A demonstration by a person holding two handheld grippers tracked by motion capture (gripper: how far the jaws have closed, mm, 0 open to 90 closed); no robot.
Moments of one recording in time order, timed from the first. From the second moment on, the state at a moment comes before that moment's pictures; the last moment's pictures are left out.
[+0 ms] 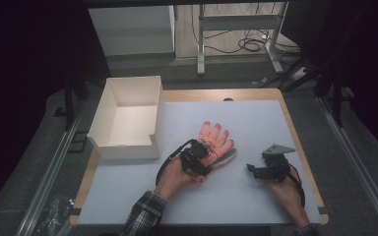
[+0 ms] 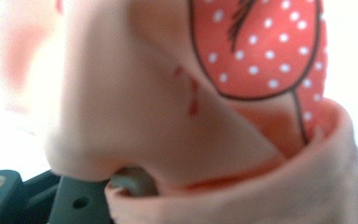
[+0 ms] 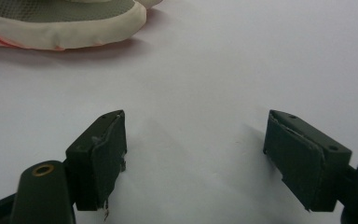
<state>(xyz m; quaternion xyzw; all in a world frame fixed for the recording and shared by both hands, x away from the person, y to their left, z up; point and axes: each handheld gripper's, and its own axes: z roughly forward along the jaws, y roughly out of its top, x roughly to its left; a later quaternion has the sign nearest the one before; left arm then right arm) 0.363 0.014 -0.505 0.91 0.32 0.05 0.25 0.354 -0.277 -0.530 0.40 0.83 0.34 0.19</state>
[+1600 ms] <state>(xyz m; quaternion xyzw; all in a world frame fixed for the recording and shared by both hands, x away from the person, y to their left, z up) 0.428 0.088 -0.364 0.85 0.44 0.15 0.25 0.356 -0.276 -0.532 0.42 0.82 0.33 0.20</state>
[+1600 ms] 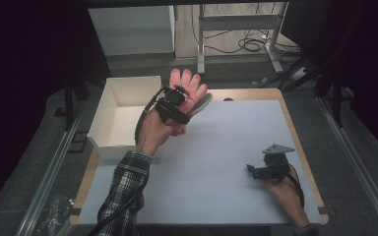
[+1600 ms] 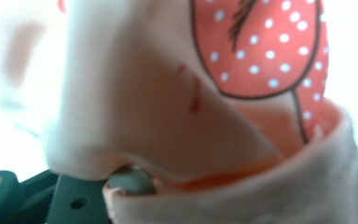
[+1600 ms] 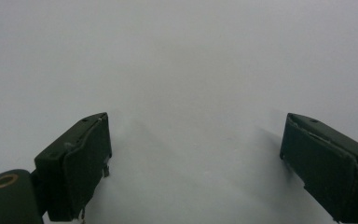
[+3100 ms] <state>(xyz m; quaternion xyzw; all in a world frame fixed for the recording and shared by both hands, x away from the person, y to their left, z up) 0.467 0.214 -0.442 0.74 0.61 0.19 0.21 0.356 -0.276 -0.532 0.42 0.82 0.33 0.20</state>
